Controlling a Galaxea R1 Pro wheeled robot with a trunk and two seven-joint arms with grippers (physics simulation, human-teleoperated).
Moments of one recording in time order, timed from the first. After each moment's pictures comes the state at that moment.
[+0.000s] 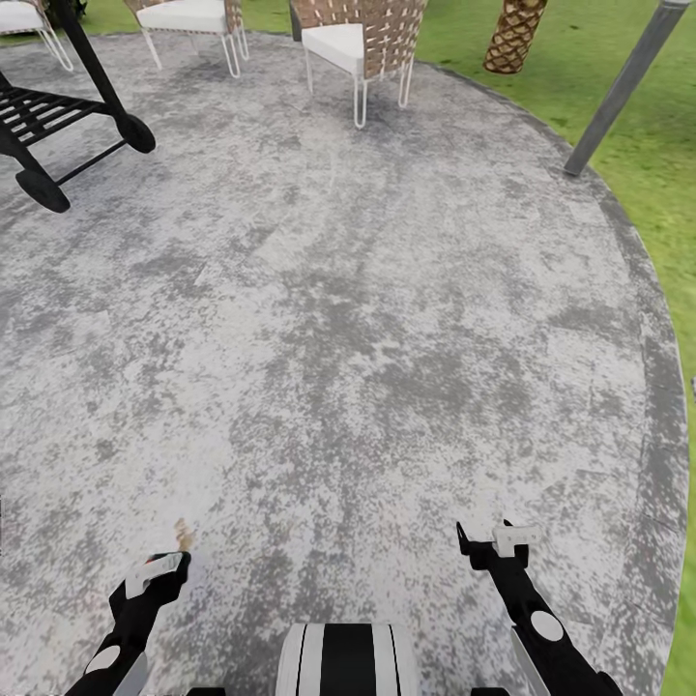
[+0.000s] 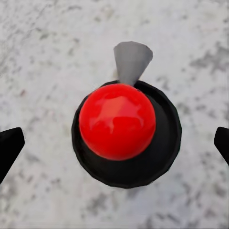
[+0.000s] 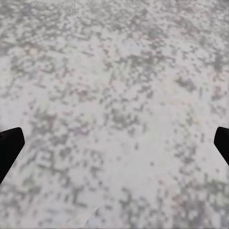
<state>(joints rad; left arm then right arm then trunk) -0.41 0.16 0.11 -0.46 0.24 -0.40 0.03 -0.34 -0.09 0.00 -0.81 0.01 -0.28 0.00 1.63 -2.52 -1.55</state>
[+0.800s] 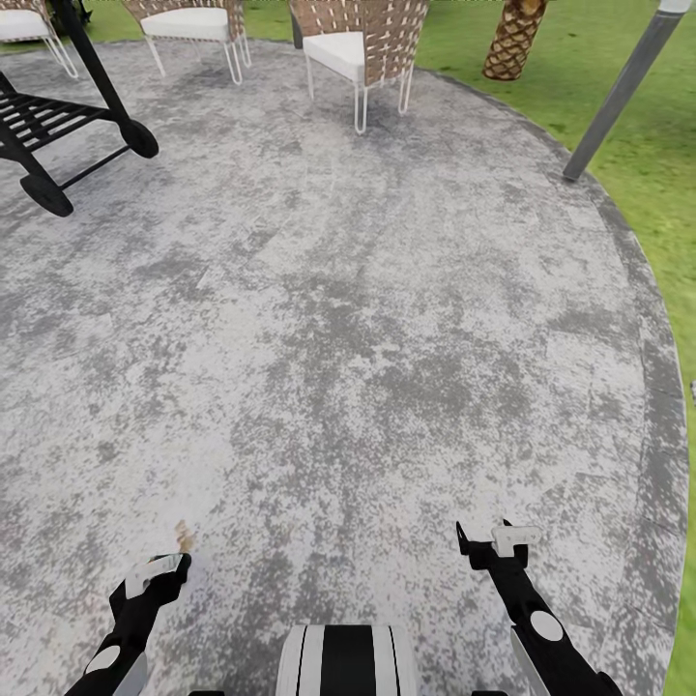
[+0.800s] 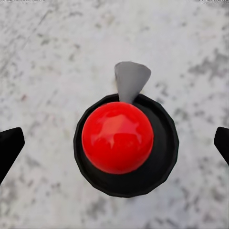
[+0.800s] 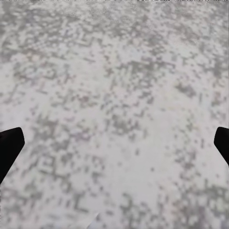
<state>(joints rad) -0.41 0.16 0.11 -0.46 0.24 -0.40 0.03 -0.34 -0.08 0.00 -0.81 0.01 -0.28 0.00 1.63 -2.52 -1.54</state>
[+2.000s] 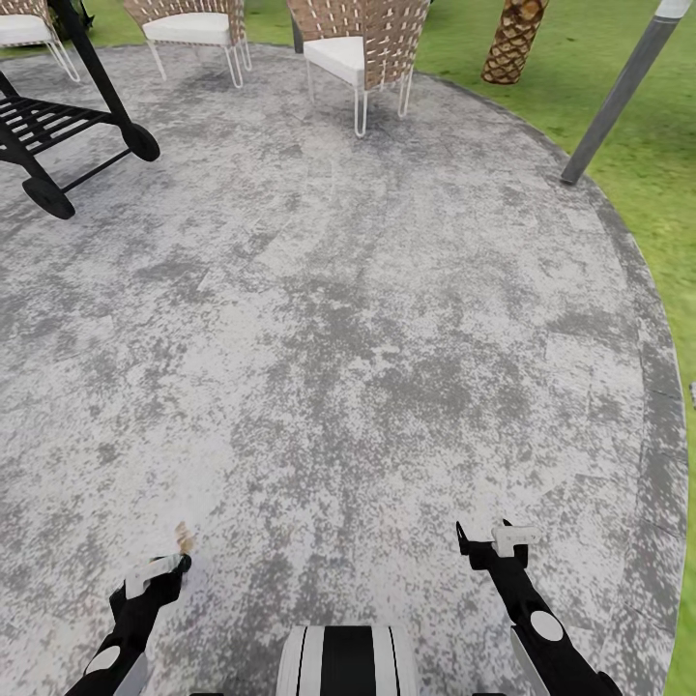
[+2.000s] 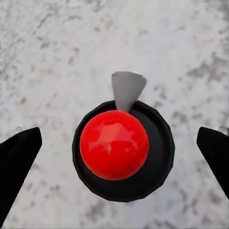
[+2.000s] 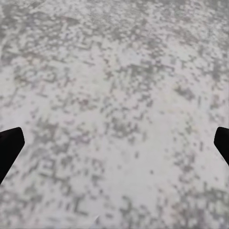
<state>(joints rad) -0.41 0.16 0.11 -0.46 0.24 -0.40 0.03 -0.34 -0.08 0.00 -0.81 0.01 -0.28 0.00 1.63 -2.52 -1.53</state>
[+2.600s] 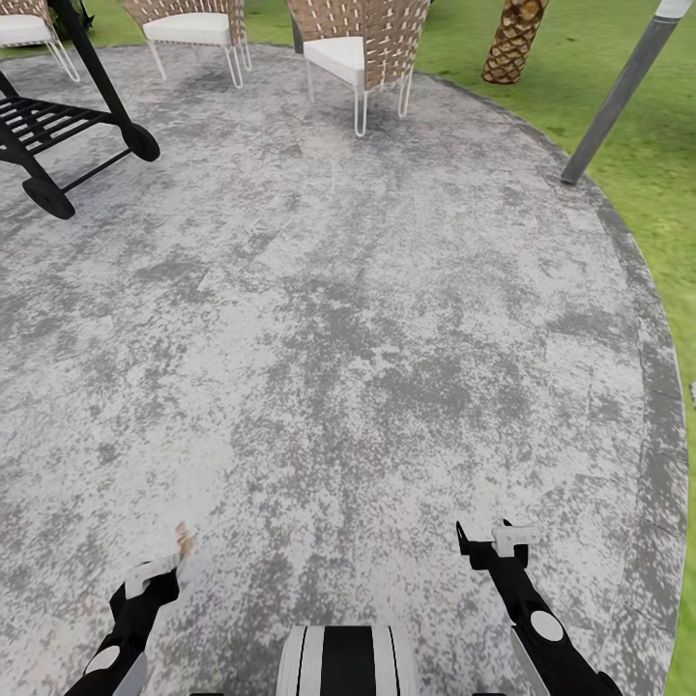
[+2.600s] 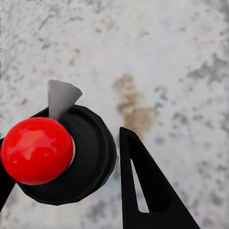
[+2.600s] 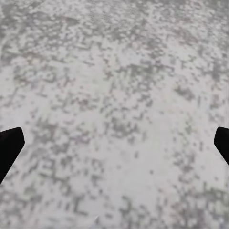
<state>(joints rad) -0.41 0.16 0.11 -0.46 0.24 -0.40 0.03 -0.34 -0.09 0.00 -0.81 0.01 -0.28 0.00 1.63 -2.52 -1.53</state>
